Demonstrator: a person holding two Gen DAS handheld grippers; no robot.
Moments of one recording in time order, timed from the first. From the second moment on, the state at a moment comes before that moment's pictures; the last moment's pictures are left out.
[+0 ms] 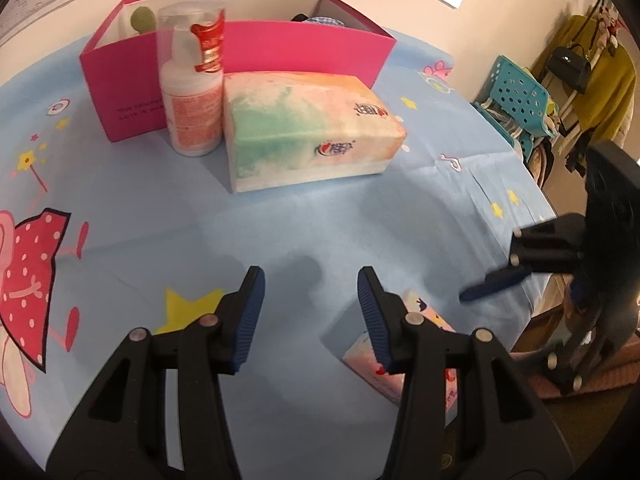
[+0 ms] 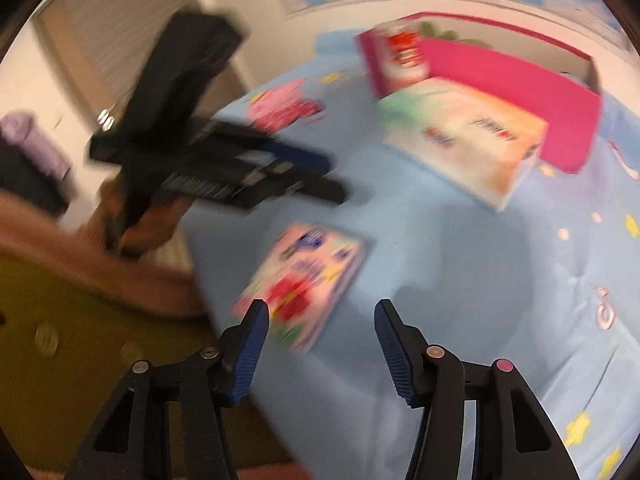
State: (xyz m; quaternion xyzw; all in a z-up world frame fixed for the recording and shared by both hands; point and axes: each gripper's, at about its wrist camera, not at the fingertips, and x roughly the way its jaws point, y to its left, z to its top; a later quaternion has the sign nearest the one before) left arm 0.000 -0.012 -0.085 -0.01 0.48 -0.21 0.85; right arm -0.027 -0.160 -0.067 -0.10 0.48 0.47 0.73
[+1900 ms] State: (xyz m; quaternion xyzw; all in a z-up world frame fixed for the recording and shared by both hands) left arm -0.003 0.001 -0.086 -0.07 0.50 -0.22 0.84; right arm 0.037 -0.157 -0.088 0.08 0.50 0.39 0.77
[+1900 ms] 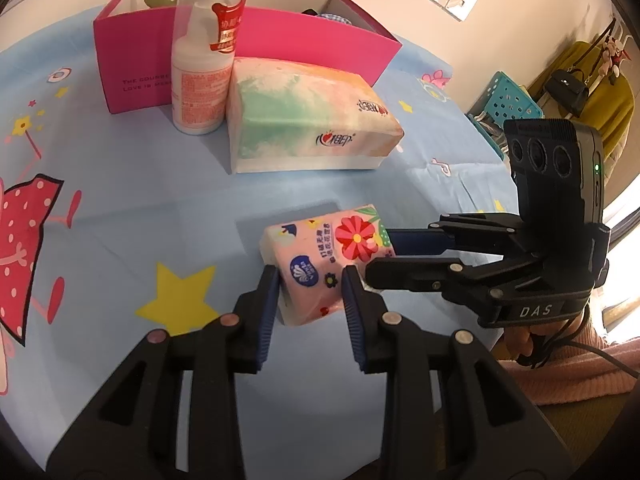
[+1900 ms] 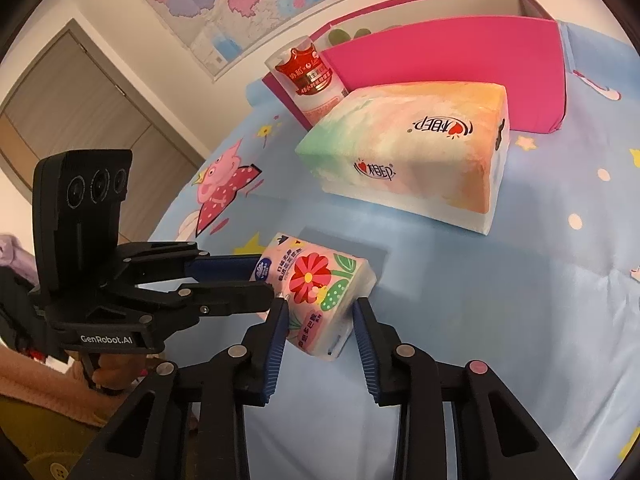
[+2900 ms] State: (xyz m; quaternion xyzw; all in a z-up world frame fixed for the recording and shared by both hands) left arm 0.006 -0.009 -0.047 -0.04 0.45 -0.21 0.86; right arm 0.035 -0.175 -0.050 0.07 0.45 0.39 0.80
